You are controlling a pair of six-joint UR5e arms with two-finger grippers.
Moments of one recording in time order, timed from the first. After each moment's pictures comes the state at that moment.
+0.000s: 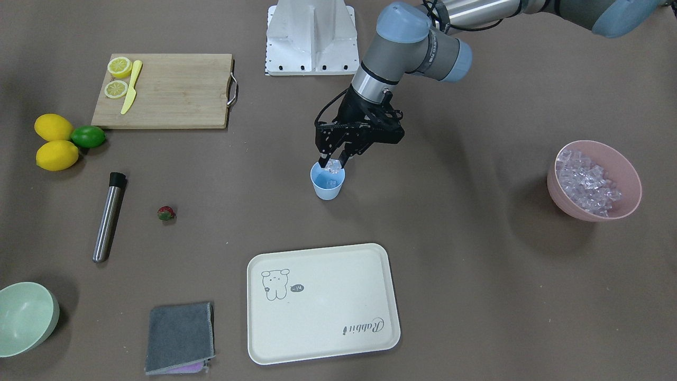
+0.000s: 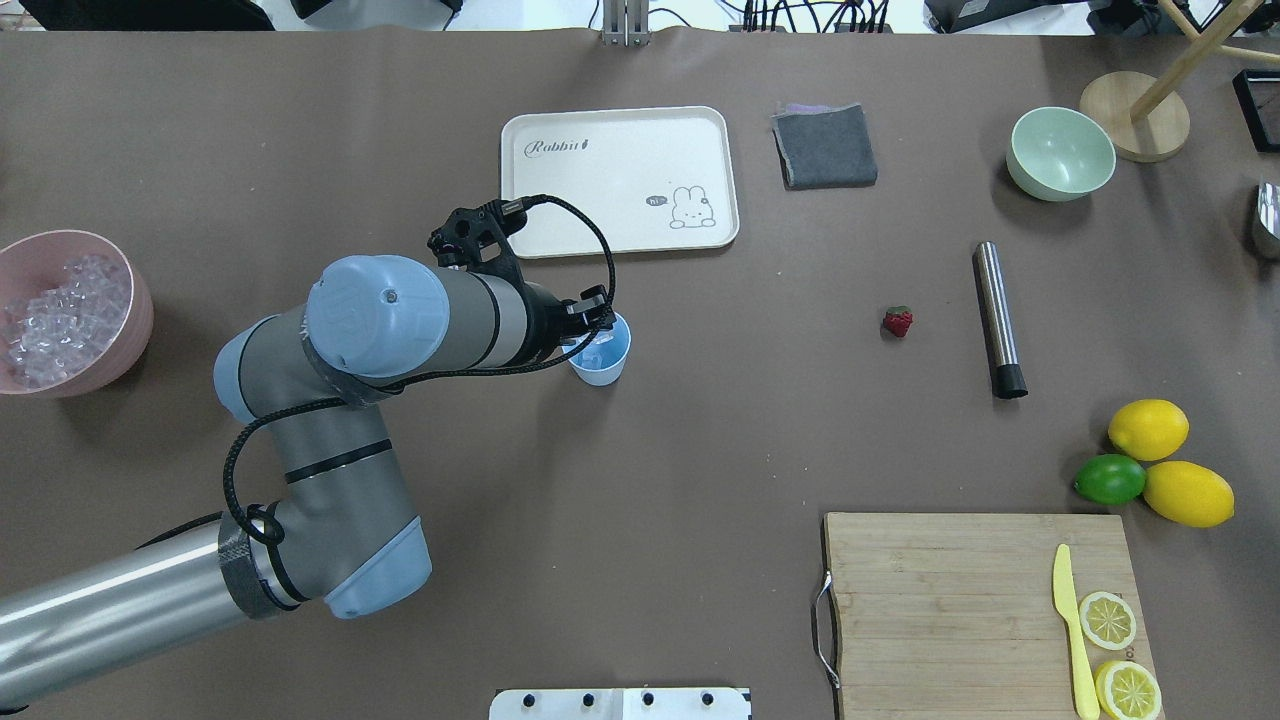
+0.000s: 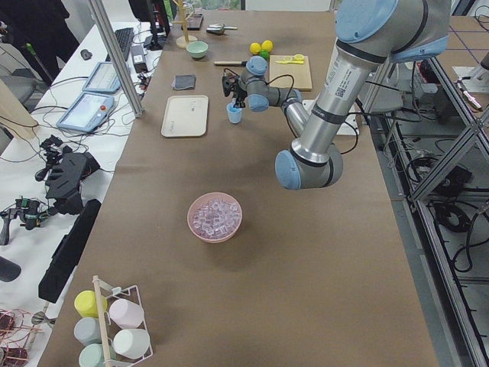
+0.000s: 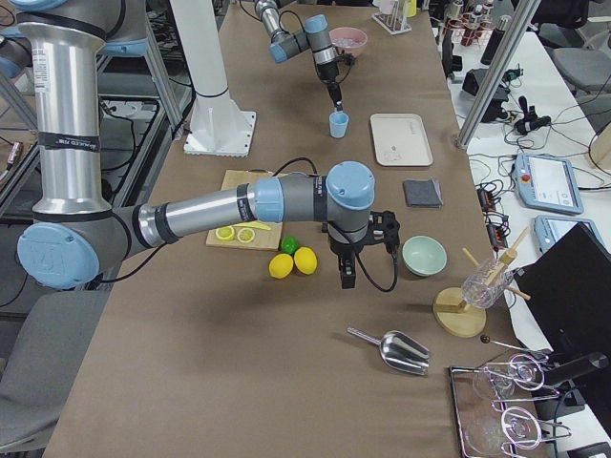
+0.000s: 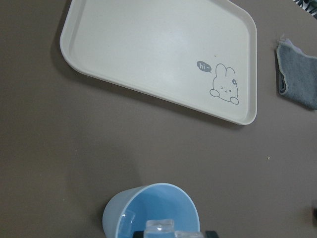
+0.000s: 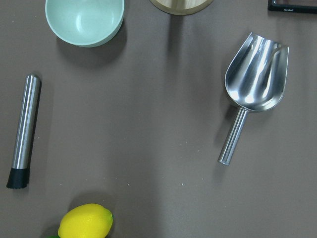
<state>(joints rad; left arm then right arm) -0.50 -2.18 -1.67 -2.10 -1.68 -1.60 1.59 -1.59 1.86 -1.77 2.40 -0.04</state>
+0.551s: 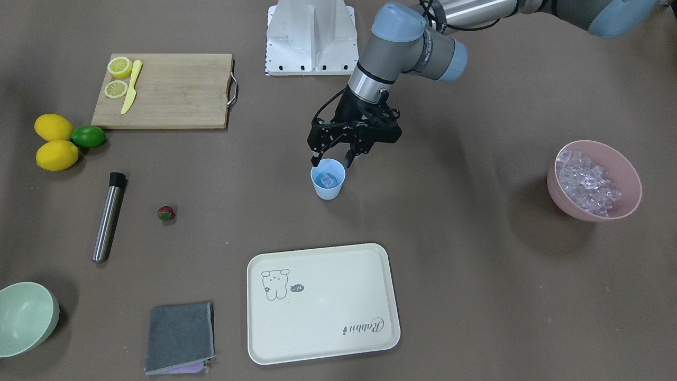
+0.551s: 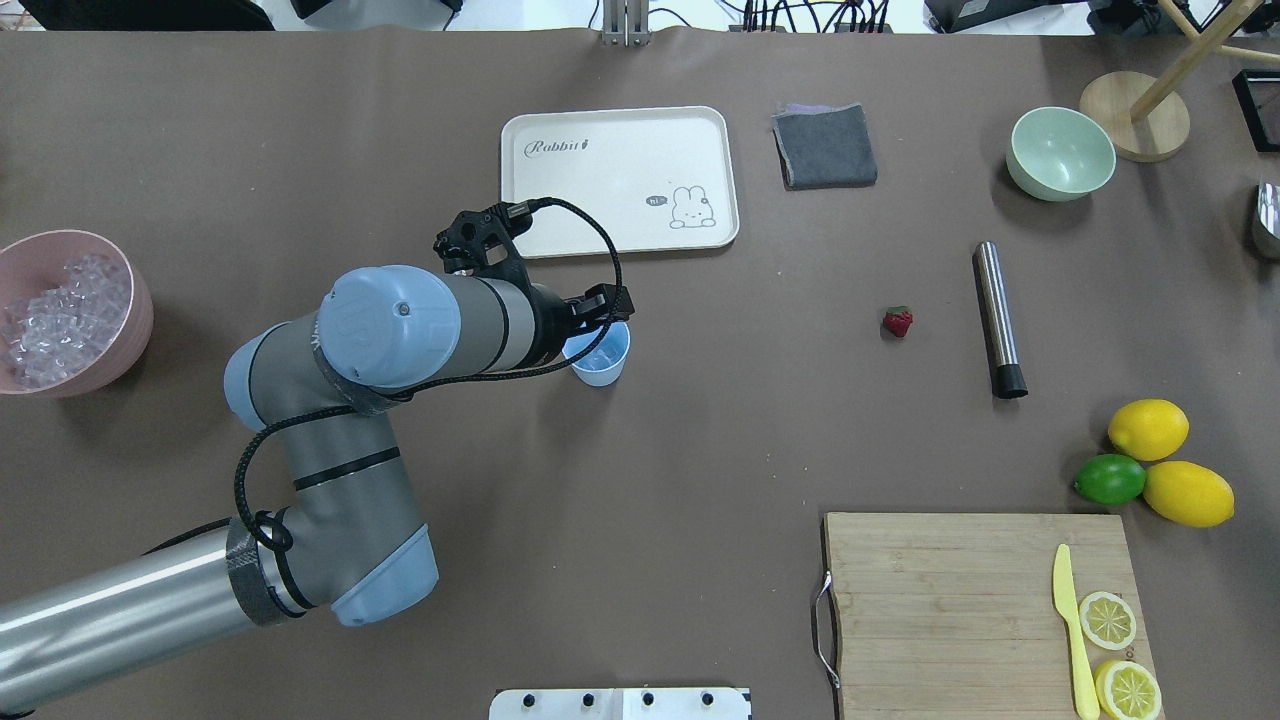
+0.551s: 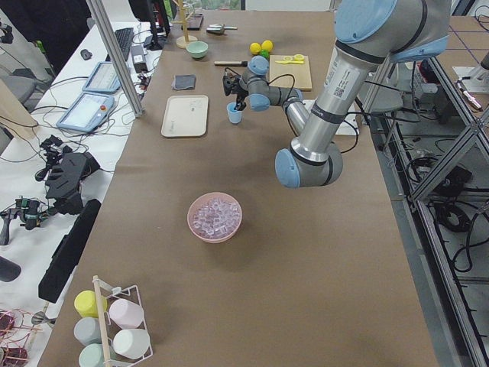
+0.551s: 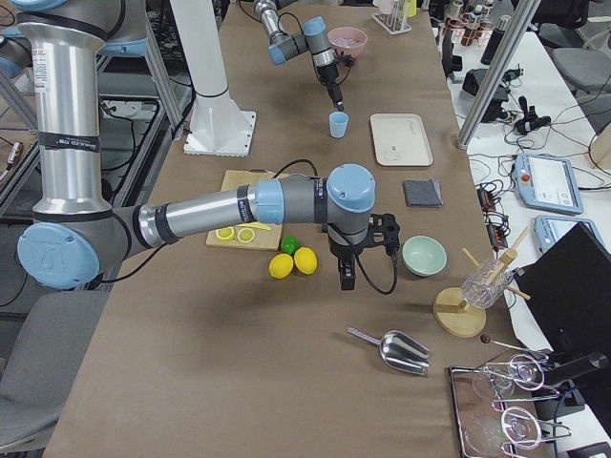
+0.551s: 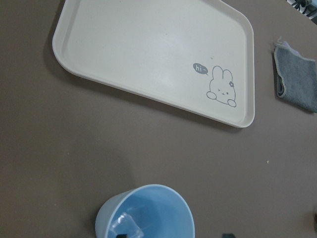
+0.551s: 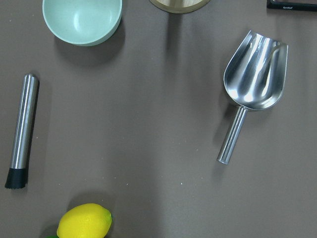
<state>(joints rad) -0.49 -2.19 -1.67 -2.10 -1.63 -1.60 1.59 -1.59 1.86 -1.77 2.40 -0.04</state>
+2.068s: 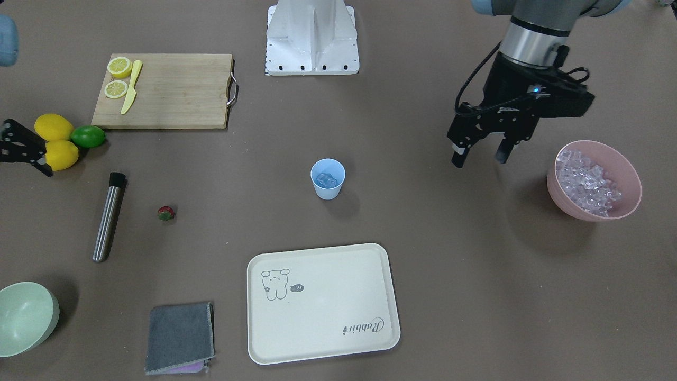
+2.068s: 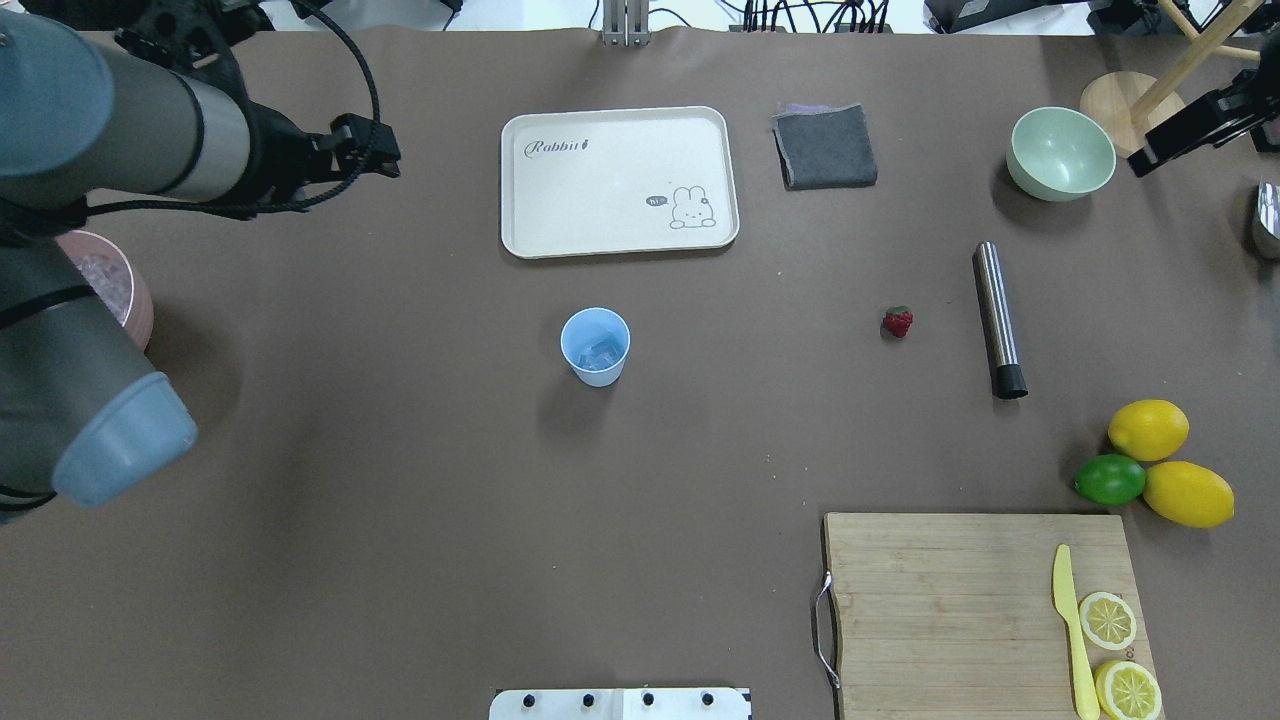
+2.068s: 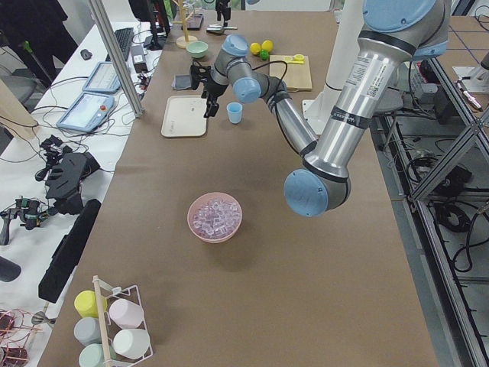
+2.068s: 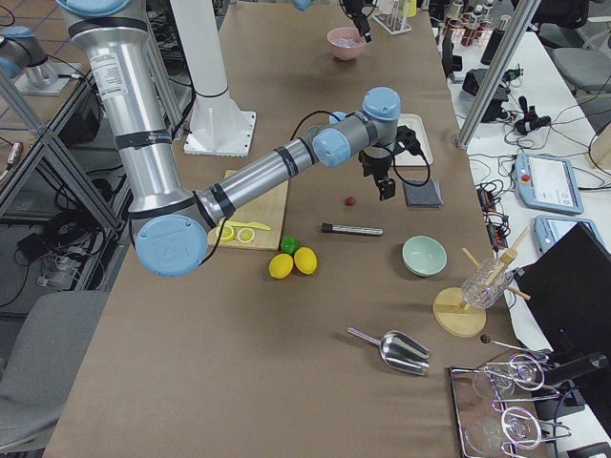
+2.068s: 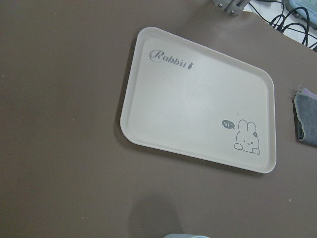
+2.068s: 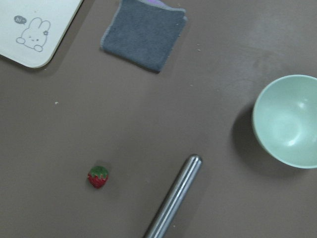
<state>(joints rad) -0.93 -1.98 -2.01 -1.71 -1.88 -1.26 1.17 -1.34 1.84 -1.44 2.32 0.22</state>
